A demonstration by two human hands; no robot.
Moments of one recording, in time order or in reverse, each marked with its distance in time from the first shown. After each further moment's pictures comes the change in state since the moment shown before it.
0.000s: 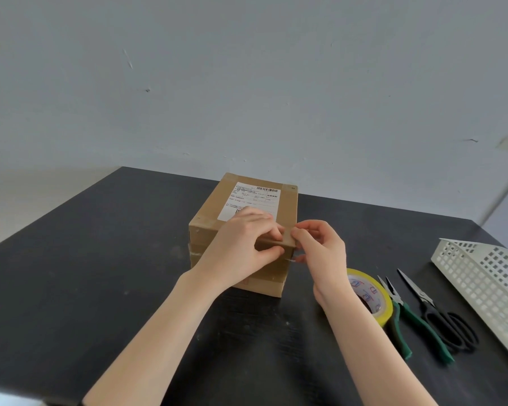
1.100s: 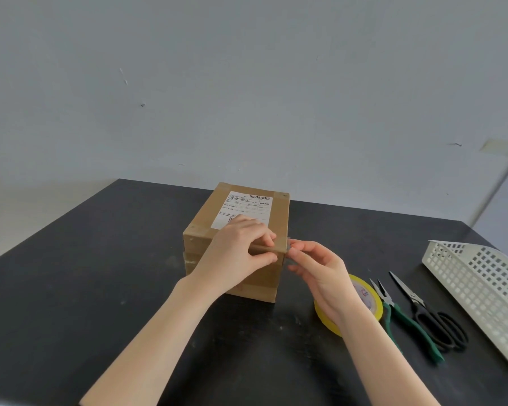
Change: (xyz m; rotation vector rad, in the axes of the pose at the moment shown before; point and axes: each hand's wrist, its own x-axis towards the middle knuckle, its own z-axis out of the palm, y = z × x) left_hand 0.003 0.003 0.000 -0.009 0.017 0.004; right_hand -0.004 0.020 -0.033 0.257 -0.318 0.029
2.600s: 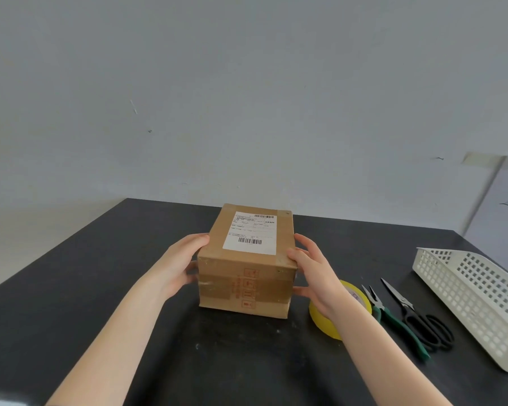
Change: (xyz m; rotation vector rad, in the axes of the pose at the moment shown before) left_hand -0.023 -0.043 -0.044 -0.884 -0.012 -0.918; right_hand -0.002 -0.025 0.012 -0.173 0.059 0.216
